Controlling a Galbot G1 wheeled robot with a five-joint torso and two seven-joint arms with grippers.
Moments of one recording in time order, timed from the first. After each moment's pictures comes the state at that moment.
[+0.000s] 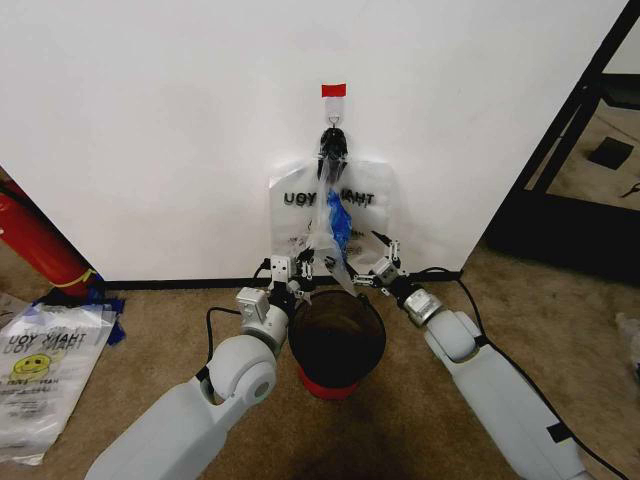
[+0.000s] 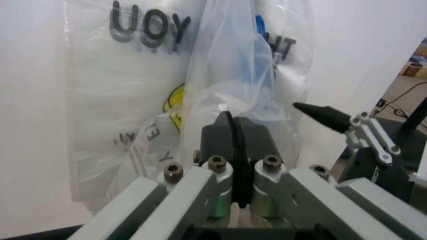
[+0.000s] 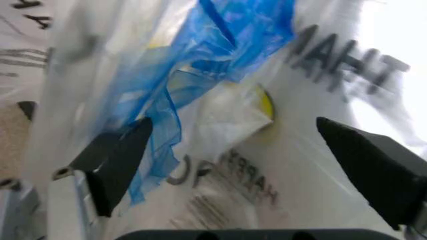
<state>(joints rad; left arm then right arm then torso) 0.90 -1.04 0.11 -2.02 -0.69 0.13 -0.44 -0.83 1.14 0.12 1.50 -0.08 0.27 -0.18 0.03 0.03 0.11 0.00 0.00</state>
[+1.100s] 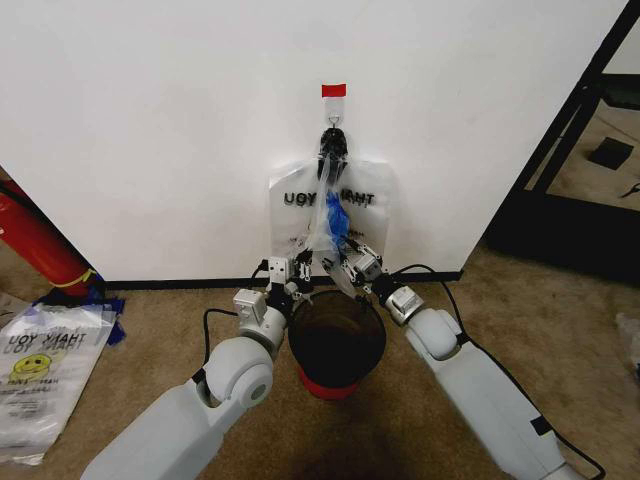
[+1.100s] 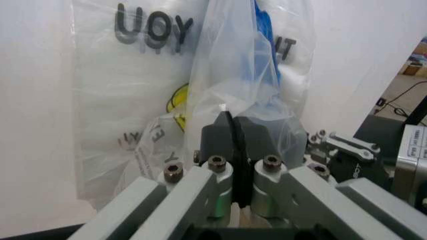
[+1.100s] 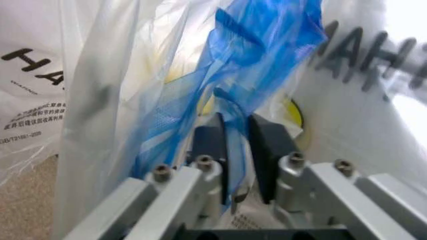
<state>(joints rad) 0.92 -1.02 0.10 -2.03 -0.70 0.13 -0.44 -0.81 1.17 0.05 1.51 0.07 0.21 -0.15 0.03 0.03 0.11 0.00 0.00</state>
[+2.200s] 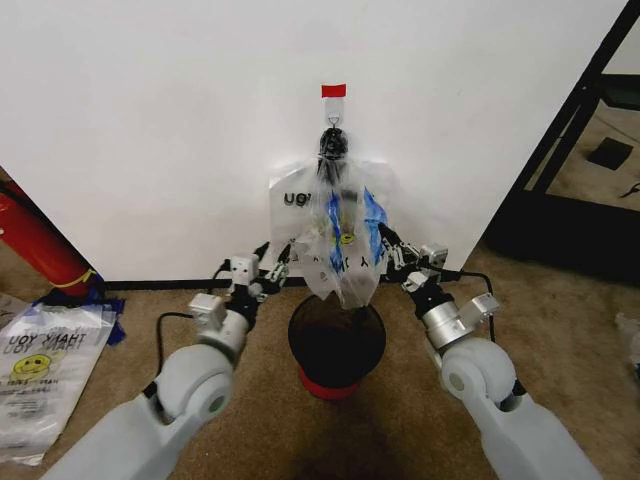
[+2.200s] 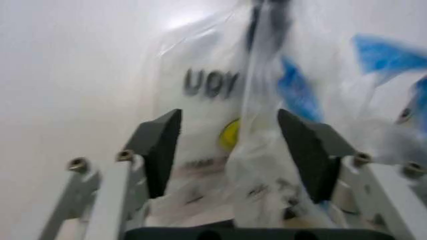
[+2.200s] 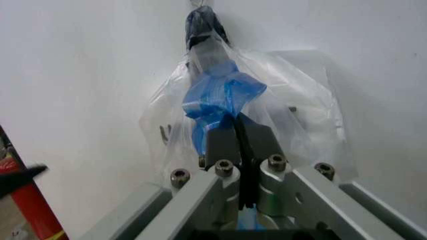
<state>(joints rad) 1.06 -0.89 -0.09 -2.21 -0.71 0.13 -0.42 -1.14 1.14 0.27 2.03 0.65 0.01 0.02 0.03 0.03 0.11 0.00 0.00</state>
